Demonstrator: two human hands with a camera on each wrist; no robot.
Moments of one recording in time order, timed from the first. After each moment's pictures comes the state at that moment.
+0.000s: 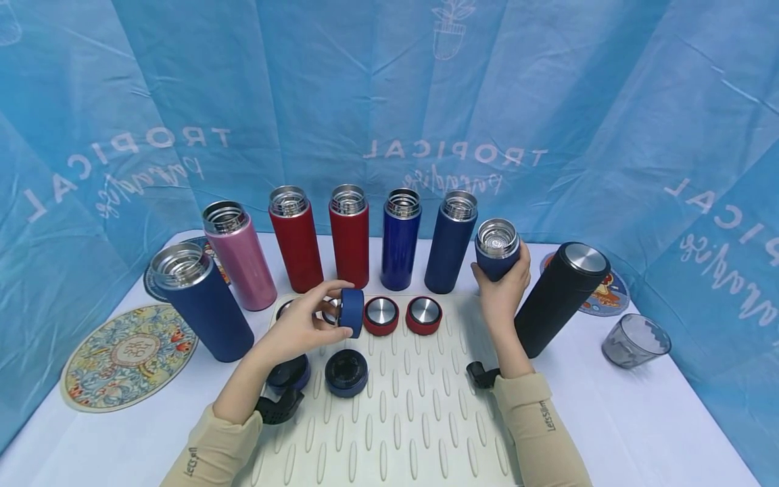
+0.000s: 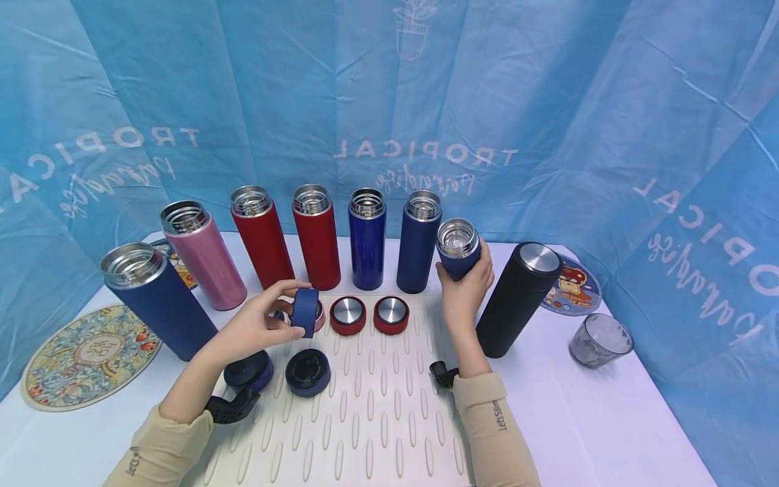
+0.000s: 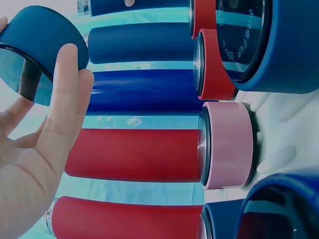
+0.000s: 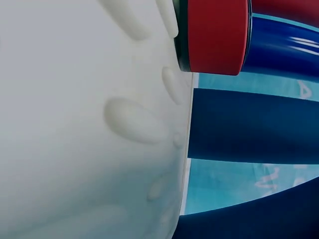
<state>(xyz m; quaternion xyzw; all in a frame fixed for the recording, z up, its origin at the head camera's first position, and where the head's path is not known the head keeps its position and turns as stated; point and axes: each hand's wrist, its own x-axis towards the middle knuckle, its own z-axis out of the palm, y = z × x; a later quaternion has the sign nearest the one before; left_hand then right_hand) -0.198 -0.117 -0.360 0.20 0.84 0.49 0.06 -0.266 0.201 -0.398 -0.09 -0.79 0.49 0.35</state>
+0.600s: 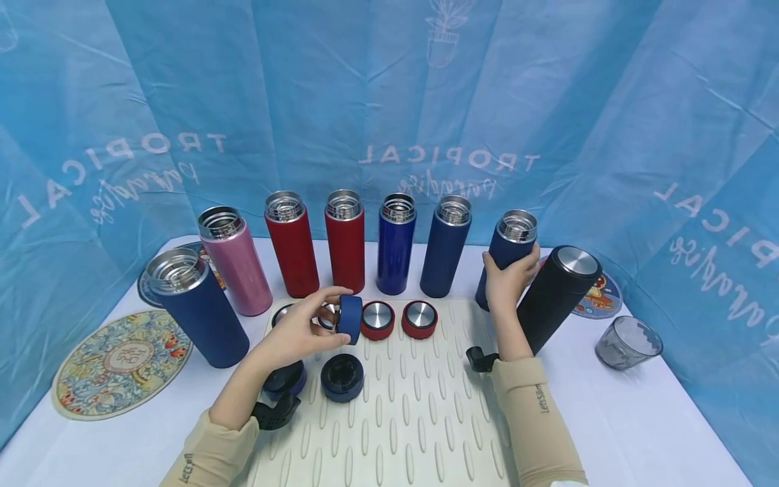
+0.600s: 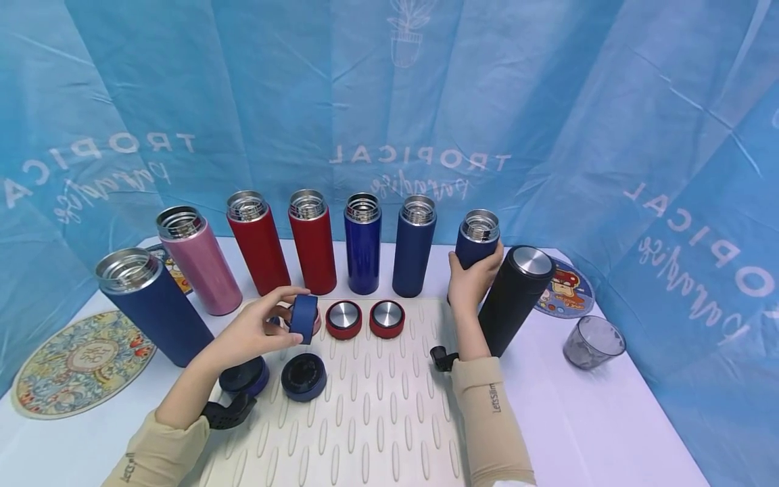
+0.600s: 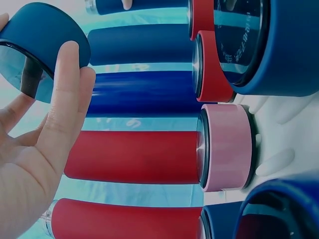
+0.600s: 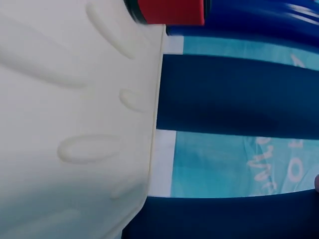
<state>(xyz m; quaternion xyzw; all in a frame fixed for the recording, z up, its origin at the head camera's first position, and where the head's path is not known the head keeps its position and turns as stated) -0.200 -0.114 -0.361 0.22 0.85 0.48 0.06 -0.290 0.215 -0.382 -0.20 -0.76 0.54 0.31</state>
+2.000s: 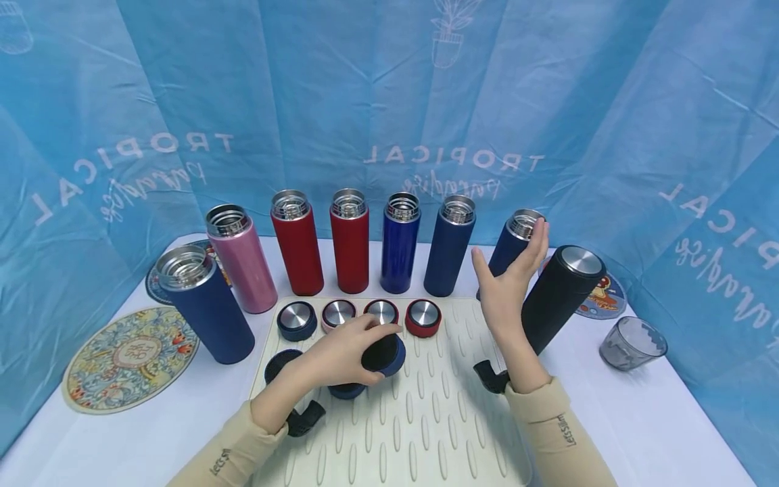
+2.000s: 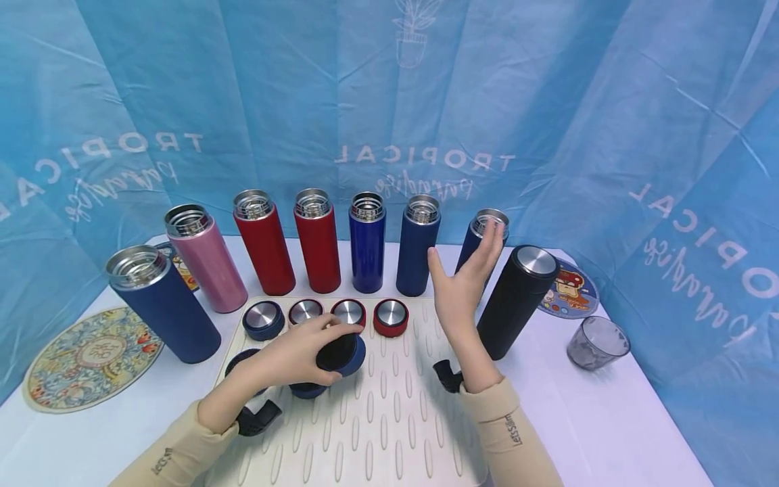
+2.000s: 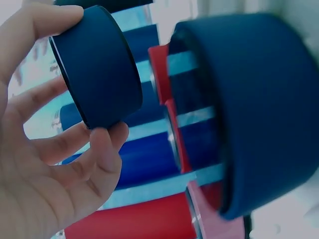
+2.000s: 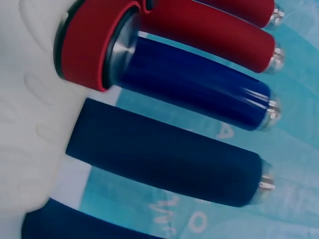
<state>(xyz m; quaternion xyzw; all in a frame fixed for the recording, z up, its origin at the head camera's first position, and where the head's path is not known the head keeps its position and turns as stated) -0.186 -0.067 -0.373 0.34 0.91 0.22 0.06 -0.230 0.184 -0.337 0.05 -0.77 0.50 0.40</state>
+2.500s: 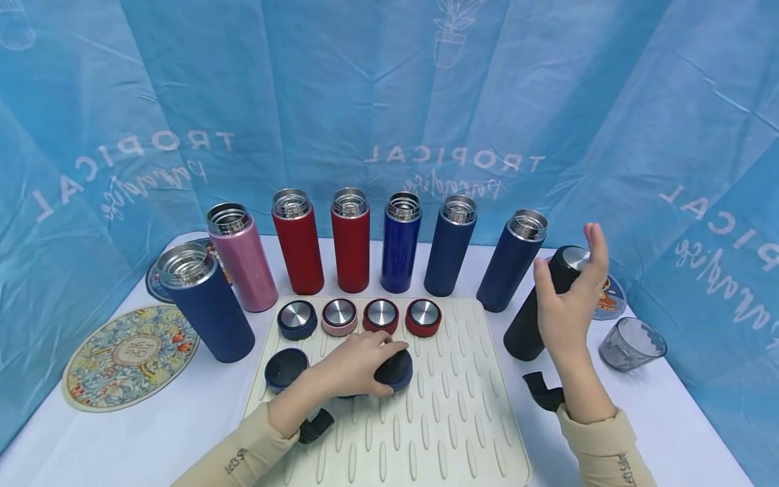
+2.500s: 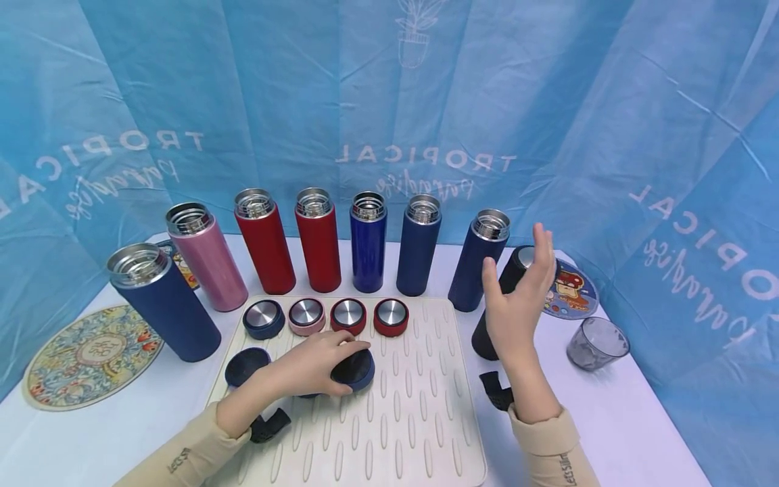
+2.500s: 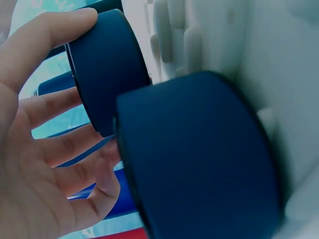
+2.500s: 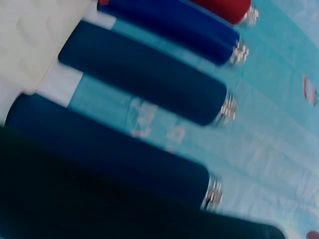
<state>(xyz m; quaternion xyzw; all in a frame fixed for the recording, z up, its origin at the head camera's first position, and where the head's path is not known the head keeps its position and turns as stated) -0.182 -0.050 -0.393 0.39 0.92 0.11 0.03 -0.185 0.233 -0.309 0.07 -0.78 0.44 0.45</state>
